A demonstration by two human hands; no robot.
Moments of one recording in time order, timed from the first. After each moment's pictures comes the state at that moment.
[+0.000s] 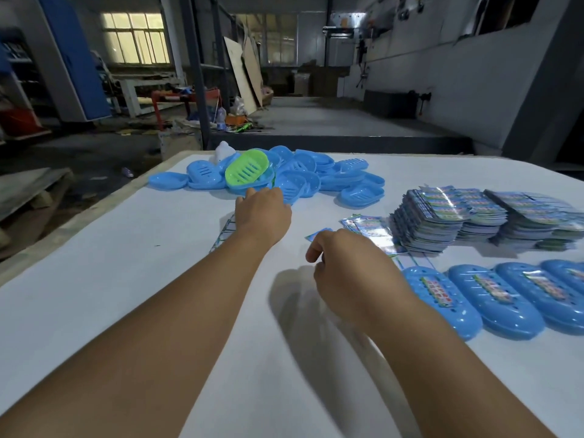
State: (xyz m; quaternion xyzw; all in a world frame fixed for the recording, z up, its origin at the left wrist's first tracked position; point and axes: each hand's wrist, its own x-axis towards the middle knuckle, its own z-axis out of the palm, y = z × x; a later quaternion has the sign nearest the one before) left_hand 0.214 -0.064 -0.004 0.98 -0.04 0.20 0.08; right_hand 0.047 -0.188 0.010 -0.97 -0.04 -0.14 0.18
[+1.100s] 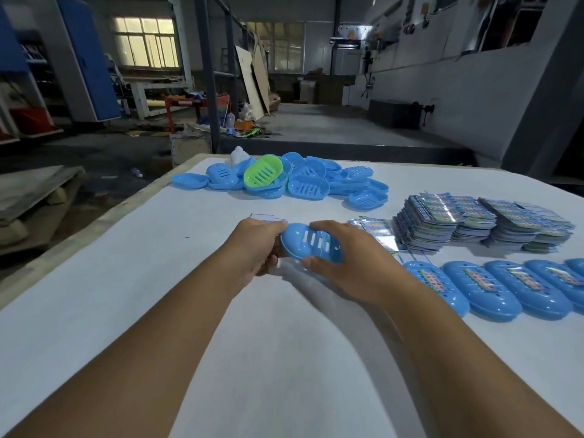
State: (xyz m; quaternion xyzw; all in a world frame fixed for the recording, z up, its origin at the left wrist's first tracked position) left_hand 0.091 -0.012 0.013 0.73 0.04 -0.06 0.68; right_hand 0.047 -0.195 0.007 -0.95 -0.11 -0.13 0.27
